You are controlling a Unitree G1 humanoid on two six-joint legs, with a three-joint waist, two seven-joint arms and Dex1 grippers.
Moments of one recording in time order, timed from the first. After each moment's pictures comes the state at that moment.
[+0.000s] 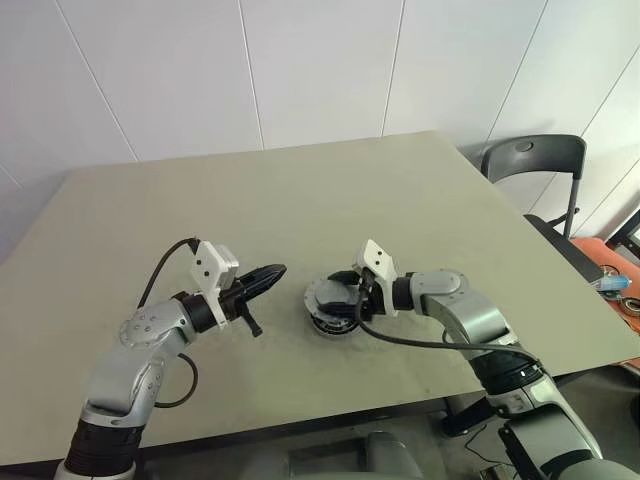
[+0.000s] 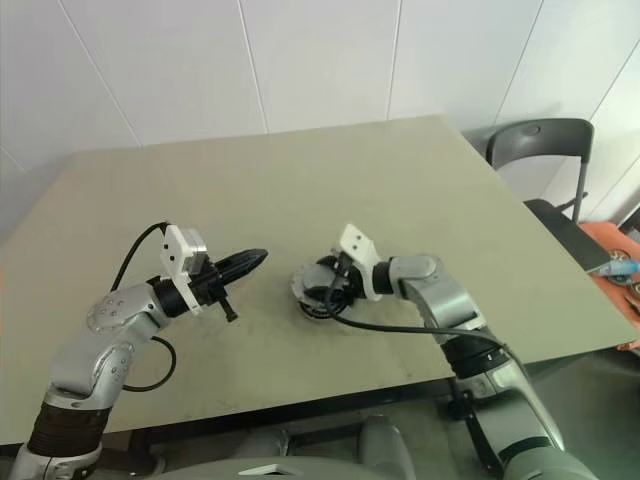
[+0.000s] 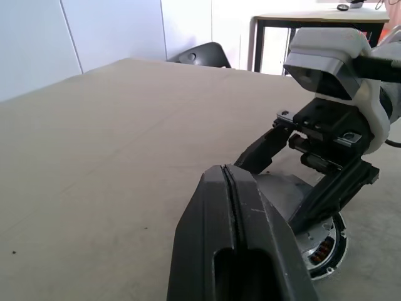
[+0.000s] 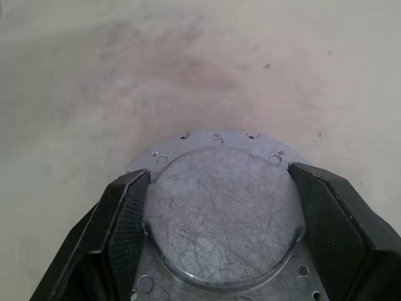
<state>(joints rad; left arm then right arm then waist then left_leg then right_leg) -0.09 0.49 0.03 -0.37 -0.47 0.39 -0.74 -0.48 -0.46 0.31 0.07 0.23 0.50 0.99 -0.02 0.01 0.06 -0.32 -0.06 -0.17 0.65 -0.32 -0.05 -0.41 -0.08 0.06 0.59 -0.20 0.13</state>
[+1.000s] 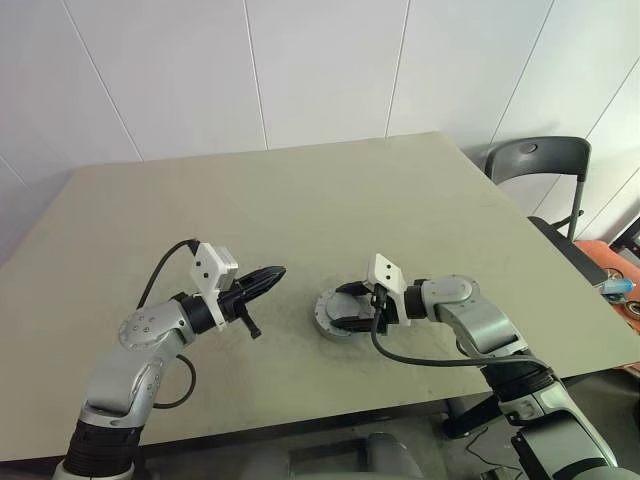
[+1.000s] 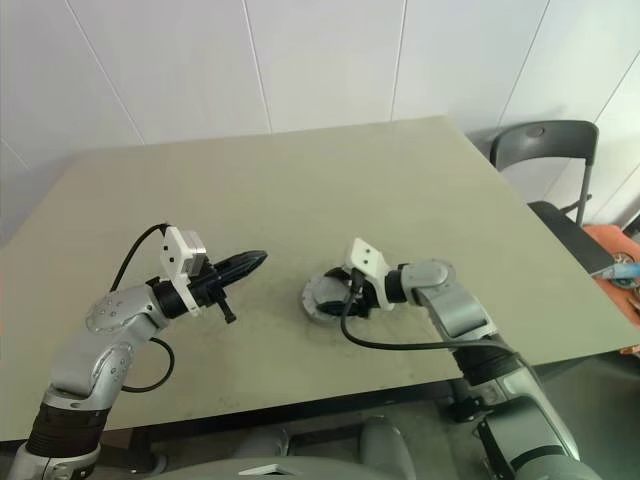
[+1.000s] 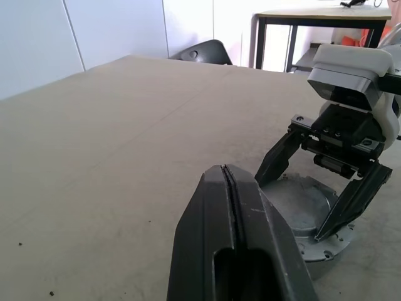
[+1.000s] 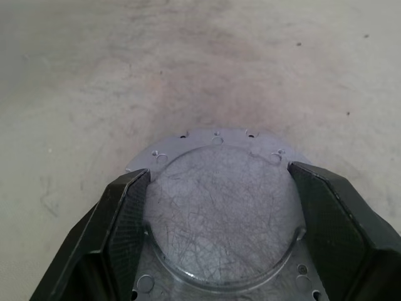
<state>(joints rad) -0.08 0.49 0.03 -0.36 -0.47 0.38 -0.75 -0.45 -0.50 0.30 0.11 0.19 0.38 1.10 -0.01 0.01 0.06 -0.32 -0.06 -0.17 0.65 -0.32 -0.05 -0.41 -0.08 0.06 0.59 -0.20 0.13</state>
